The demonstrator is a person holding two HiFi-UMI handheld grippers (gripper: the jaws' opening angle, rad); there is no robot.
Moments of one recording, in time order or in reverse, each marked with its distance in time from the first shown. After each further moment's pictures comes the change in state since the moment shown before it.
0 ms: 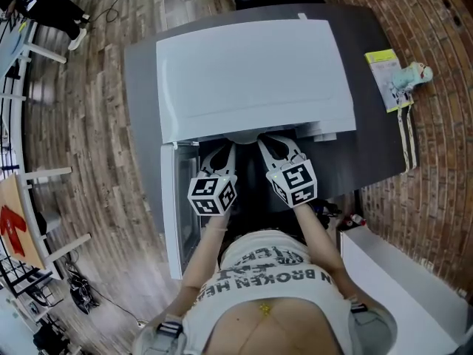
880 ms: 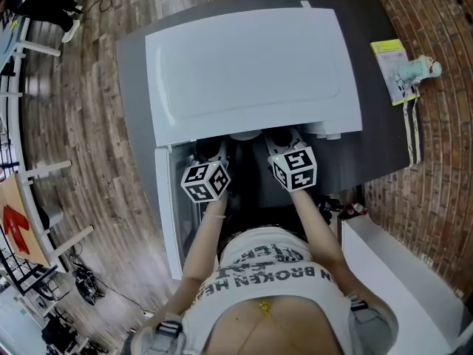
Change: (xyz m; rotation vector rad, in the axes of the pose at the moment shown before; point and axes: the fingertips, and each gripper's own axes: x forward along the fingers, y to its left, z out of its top) left arm 0.031 0.046 -0.017 -0.147 0.015 0.066; right arm 0.031 -0.042 -0.040 0.148 0.076 -0.073
